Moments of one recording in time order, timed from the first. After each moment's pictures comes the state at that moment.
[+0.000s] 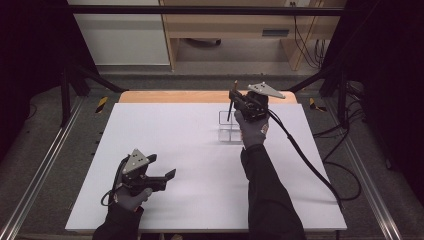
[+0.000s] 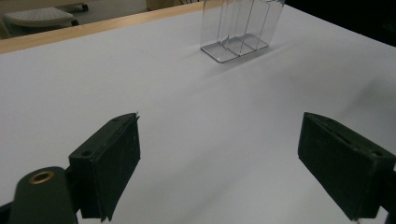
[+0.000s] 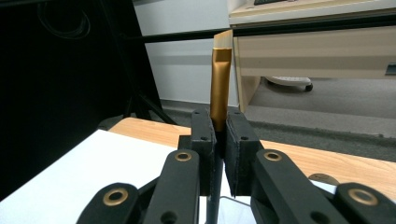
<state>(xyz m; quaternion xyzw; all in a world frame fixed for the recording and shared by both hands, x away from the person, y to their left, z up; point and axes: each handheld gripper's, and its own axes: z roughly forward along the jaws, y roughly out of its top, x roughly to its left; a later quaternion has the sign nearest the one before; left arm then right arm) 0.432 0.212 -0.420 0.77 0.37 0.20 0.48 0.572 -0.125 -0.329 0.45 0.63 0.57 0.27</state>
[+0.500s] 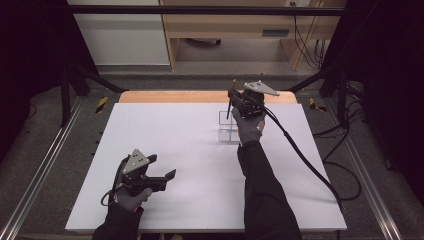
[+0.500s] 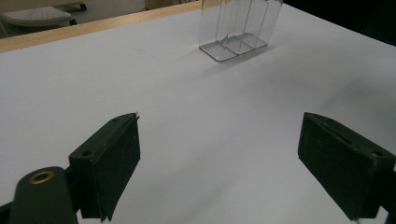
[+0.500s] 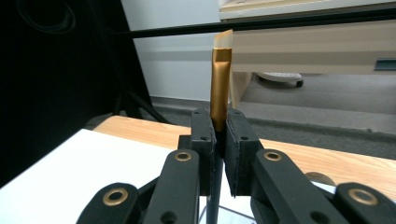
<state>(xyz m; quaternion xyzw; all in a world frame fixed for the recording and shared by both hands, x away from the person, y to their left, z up) 0.432 0.212 -0.420 0.77 0.37 0.19 0.48 0.591 -0.119 -0.340 0.46 0.63 0.55 0.28</state>
